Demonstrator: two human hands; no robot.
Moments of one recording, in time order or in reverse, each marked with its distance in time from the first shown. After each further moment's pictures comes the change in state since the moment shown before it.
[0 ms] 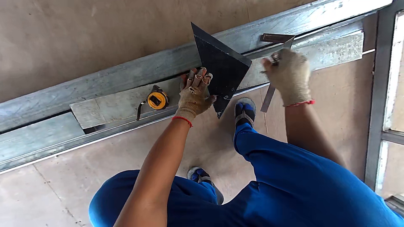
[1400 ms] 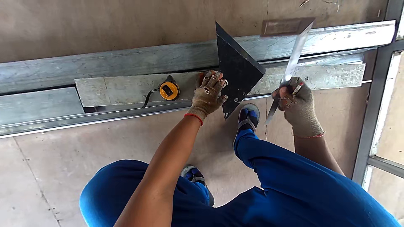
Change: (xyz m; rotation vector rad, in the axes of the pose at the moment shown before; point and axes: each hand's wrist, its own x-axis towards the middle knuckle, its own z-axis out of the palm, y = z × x) left_hand -0.008 0.000 0.015 -0.147 0.206 0.081; right_hand -0.074 0.023 0.017 0.973 -0.155 -0.359
